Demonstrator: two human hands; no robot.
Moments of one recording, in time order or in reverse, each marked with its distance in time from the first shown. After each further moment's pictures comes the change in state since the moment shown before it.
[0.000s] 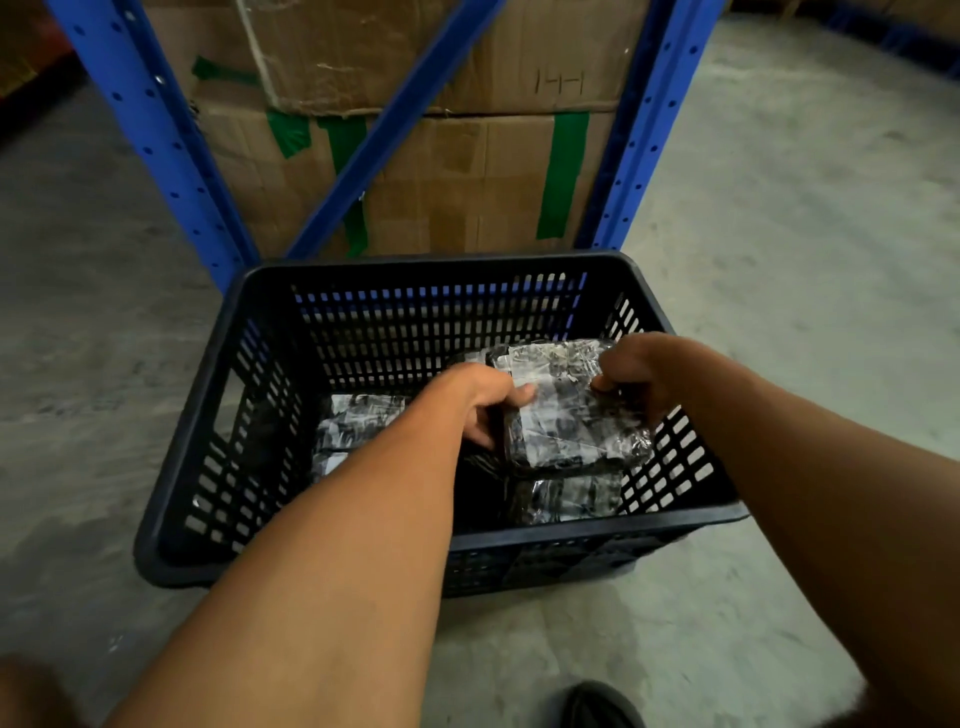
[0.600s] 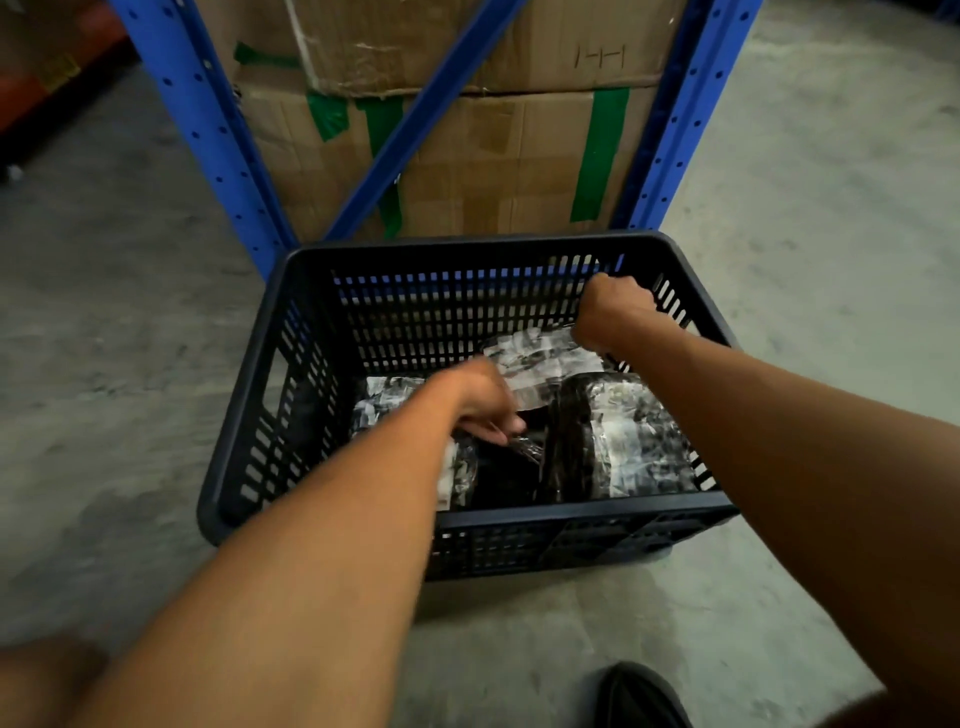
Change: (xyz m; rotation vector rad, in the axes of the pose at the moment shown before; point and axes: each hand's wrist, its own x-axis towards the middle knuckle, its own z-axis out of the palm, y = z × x) left_hand -0.001 -0.035 -0.037 0.311 -0.029 0.110; right_hand -0.020 -0.056 0.037 -0.347 0.591 -0.361
